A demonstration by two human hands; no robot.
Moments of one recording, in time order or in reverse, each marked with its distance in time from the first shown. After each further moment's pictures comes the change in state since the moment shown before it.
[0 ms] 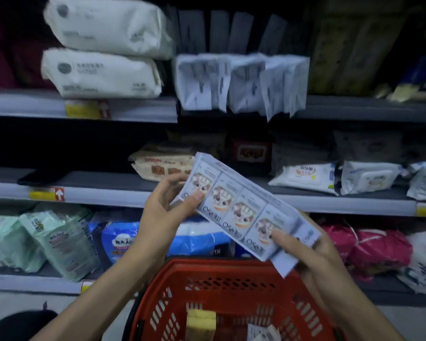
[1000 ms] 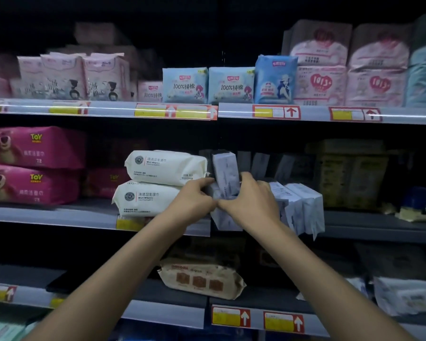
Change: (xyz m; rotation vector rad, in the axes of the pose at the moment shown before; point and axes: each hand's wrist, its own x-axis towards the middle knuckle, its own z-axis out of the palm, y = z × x) left_hand 0.147 0.192 -0.009 0.588 -0.081 0.104; right_hand 0.184 -0.182 0.175 -1.178 0.366 -0.378
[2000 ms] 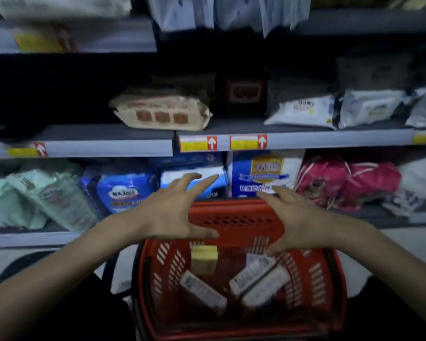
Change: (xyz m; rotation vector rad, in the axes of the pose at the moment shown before) left_hand -0.191 -0.179 0.127 0.744 -0.779 0.063; right_hand -0.247 0.256 0.038 -0.408 -1.078 -0.044
